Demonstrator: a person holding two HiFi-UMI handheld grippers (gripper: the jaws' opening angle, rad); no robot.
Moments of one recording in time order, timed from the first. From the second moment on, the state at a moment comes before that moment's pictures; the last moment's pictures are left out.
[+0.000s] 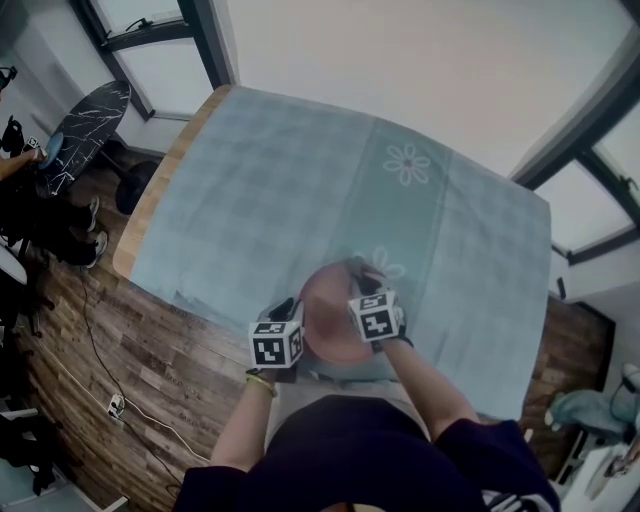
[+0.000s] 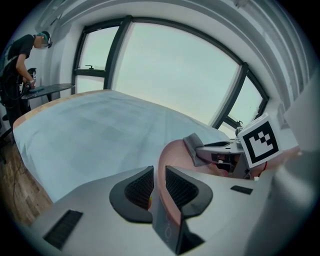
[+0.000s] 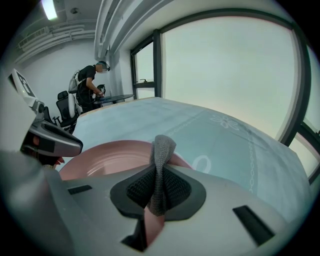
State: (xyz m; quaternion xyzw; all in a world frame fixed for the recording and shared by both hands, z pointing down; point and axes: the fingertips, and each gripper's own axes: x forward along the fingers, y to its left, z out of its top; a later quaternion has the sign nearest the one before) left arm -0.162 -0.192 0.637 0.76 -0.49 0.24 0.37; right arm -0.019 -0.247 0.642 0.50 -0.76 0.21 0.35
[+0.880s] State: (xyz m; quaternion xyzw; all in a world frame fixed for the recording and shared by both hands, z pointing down) left arm -0.160 -0.191 0.649 0.76 -0.48 0.26 0.36; right arm -0.066 -0.241 0.657 0.43 -0.79 0.21 0.38
